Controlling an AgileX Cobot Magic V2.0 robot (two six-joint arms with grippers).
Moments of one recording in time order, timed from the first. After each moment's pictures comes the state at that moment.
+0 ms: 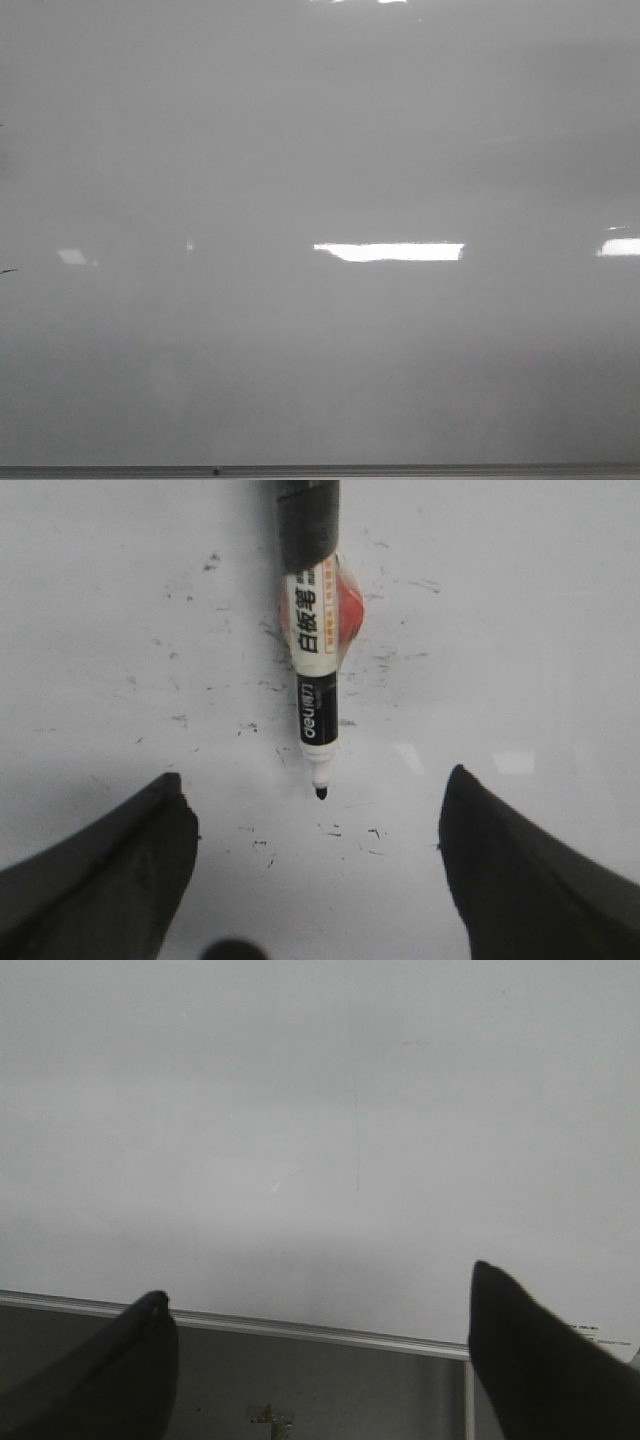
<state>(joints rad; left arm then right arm) -0.01 1.19 -0.70 0.02 0.25 0.00 0.00 0.74 -0.77 0.07 0.81 -0.07</state>
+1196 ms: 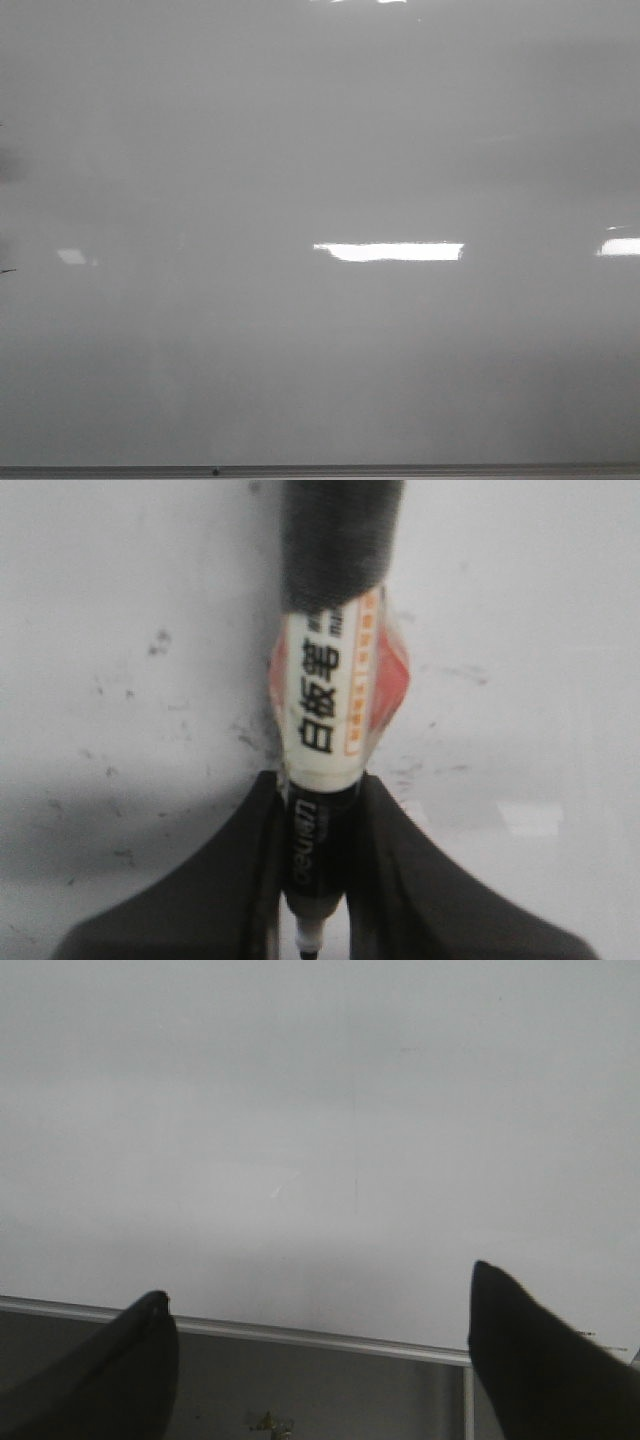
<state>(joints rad) -0.01 1.40 -0.70 0.03 -0.06 0.00 0.00 0.73 -0.78 0.07 0.81 -0.07</state>
